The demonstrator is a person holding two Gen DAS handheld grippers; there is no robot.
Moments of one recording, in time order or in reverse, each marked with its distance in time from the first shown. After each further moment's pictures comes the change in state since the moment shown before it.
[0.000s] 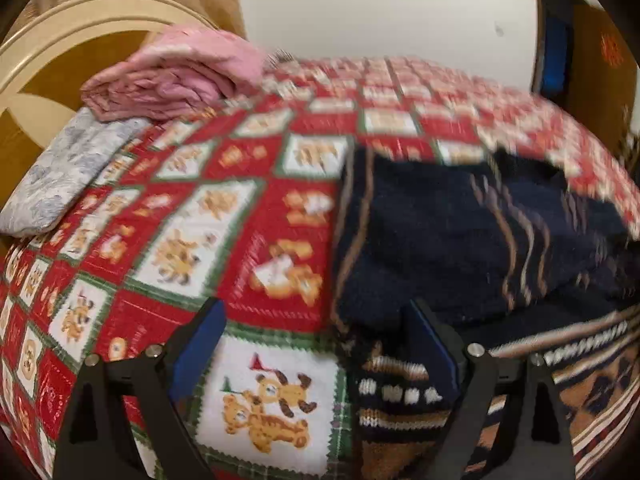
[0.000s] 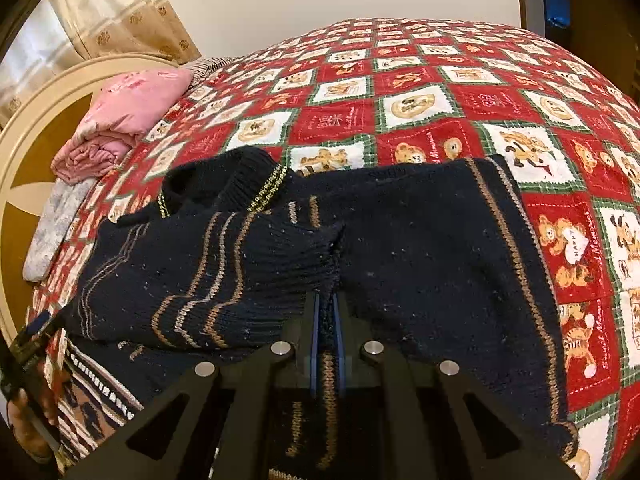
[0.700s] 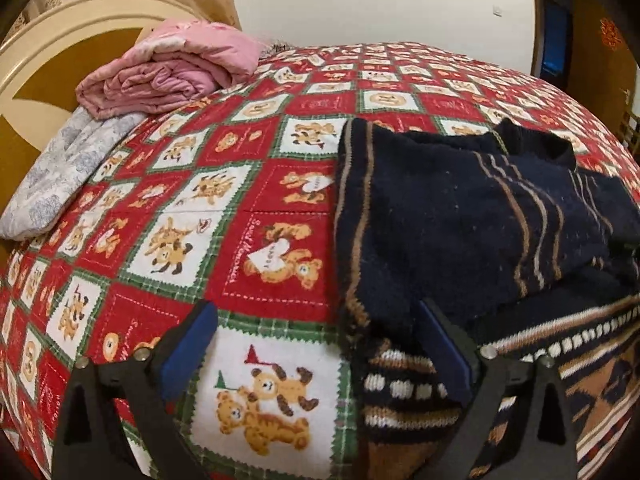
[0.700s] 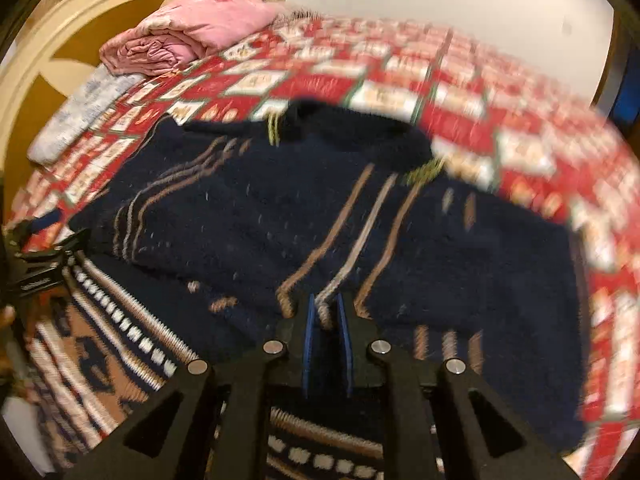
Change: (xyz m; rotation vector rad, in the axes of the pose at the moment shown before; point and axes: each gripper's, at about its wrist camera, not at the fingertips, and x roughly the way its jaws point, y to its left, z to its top) left arm 0.020 -0.011 -0.014 0.068 0.085 0.021; right arm -0.006 0.129 -0.021 -0.419 0.039 0.006
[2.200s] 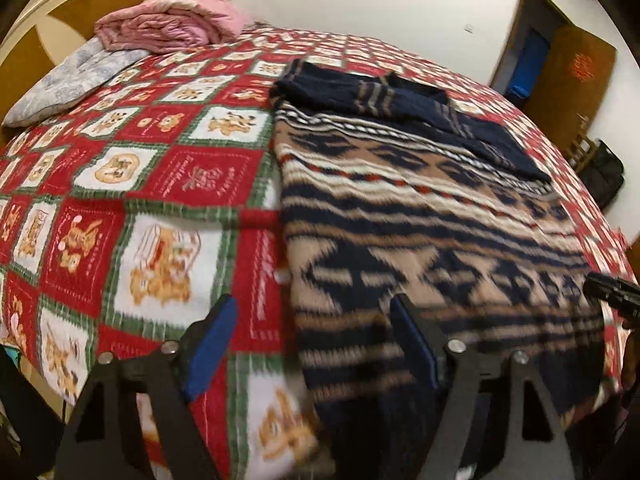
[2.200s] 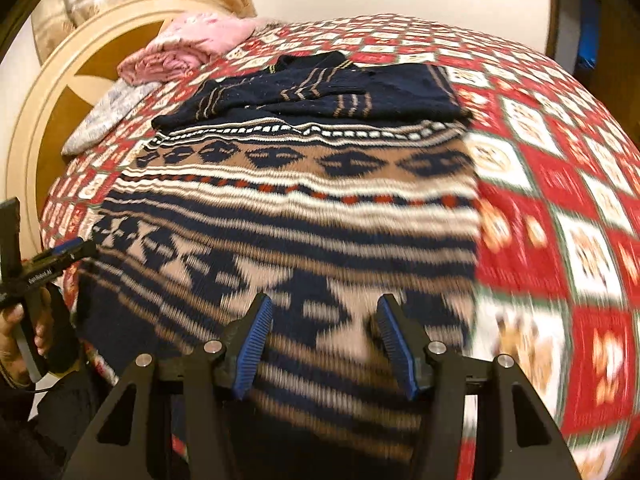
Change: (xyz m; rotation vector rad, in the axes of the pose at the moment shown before) left arm -0.156 -0.015 -0.170 -0.102 0.067 -0.242; right arm -0.190 -0.011 -0.257 0.261 0.028 0.028
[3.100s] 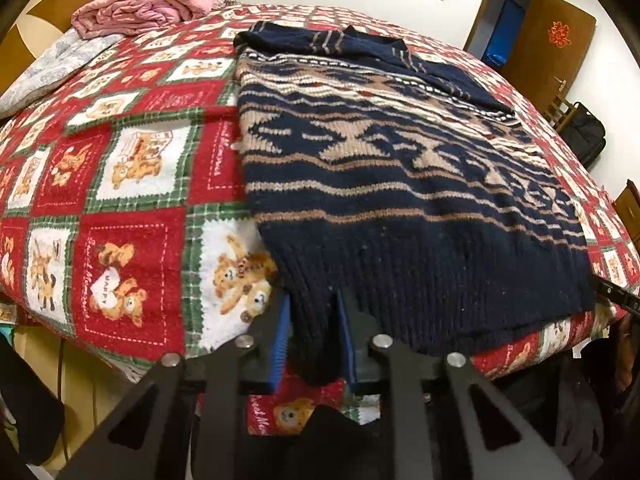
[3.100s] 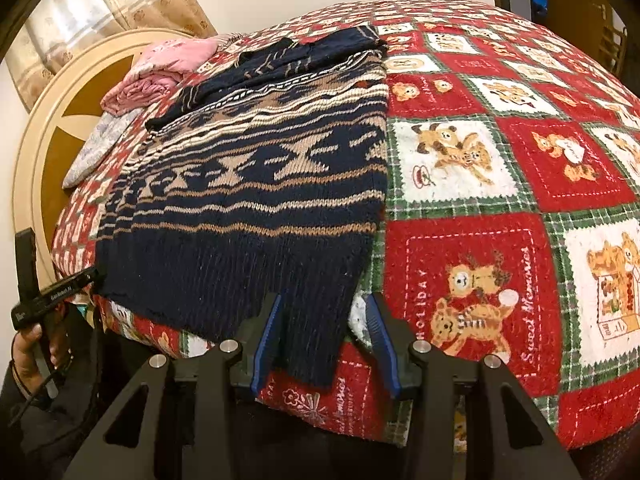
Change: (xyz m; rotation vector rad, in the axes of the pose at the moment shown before) left arm -0.014 -0.020 -0.062 0.051 0.098 -0.045; right arm -0.035 -0.025 -0.101 0.187 0.000 0.039
